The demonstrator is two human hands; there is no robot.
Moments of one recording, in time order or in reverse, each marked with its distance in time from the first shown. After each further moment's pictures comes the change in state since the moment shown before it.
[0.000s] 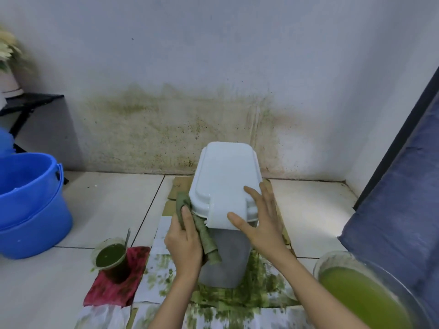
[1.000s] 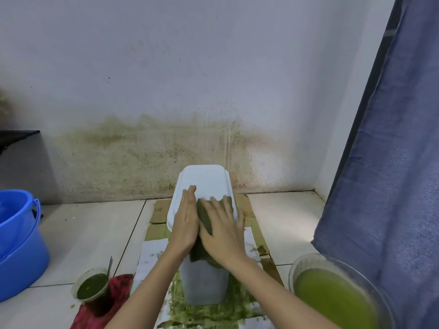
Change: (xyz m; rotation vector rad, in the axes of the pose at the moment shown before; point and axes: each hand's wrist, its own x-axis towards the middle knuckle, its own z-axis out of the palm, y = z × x) left_hand 0.029 0.074 0.023 0.054 -0.637 -0.012; right_hand -0.010 -0.057 0.001 -0.481 0.071 -0.114
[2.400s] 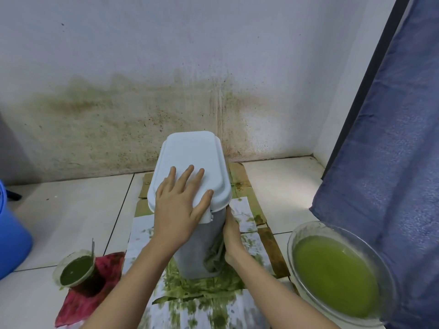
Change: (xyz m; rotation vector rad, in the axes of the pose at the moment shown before) left_hand 0.006 -0.033 0.014 0.790 0.007 0.364; right_hand -0.006 0.079 0.098 1.247 -0.013 0.939
